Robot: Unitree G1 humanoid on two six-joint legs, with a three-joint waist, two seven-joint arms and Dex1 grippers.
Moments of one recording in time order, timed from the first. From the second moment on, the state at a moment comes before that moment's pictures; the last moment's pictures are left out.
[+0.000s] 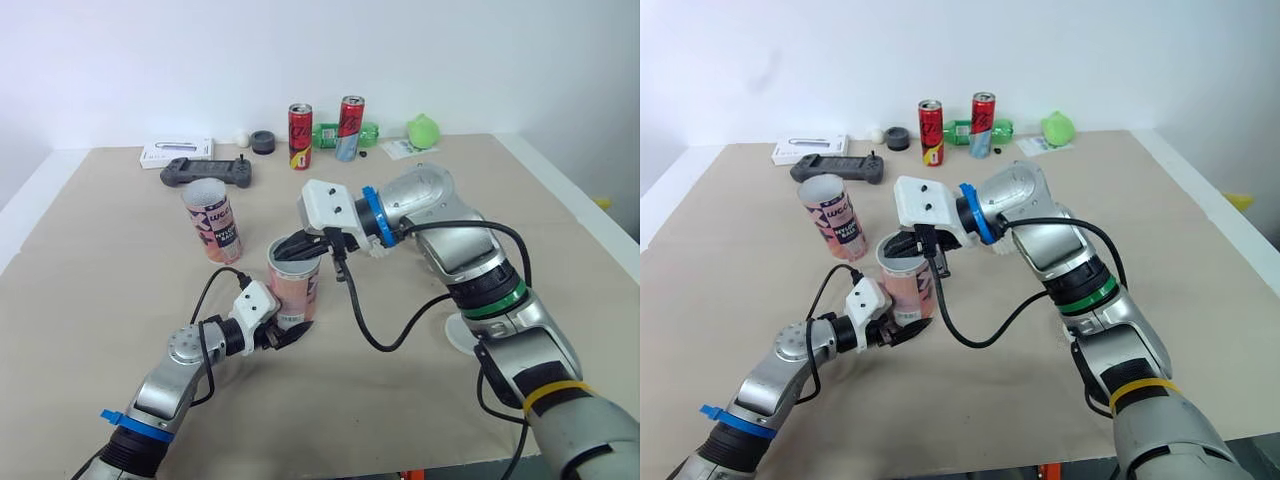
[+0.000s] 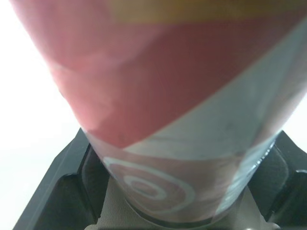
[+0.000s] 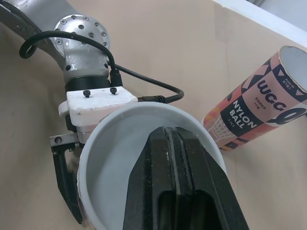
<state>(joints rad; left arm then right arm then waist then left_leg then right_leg) -0.16 0.37 -0.22 -0.10 -0.17 0.23 -0.73 -1.01 -0.41 0.42 0.08 0.09 0.40 1.34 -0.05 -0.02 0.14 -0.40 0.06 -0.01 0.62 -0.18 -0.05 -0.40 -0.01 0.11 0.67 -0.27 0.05</state>
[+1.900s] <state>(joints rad) -0.03 0.57 -0.07 -0.27 -0.30 0.29 -0.84 -0.66 -0.56 -0.10 -0.29 0.77 0.91 1.11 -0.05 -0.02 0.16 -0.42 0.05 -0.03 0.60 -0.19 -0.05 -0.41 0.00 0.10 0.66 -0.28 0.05</state>
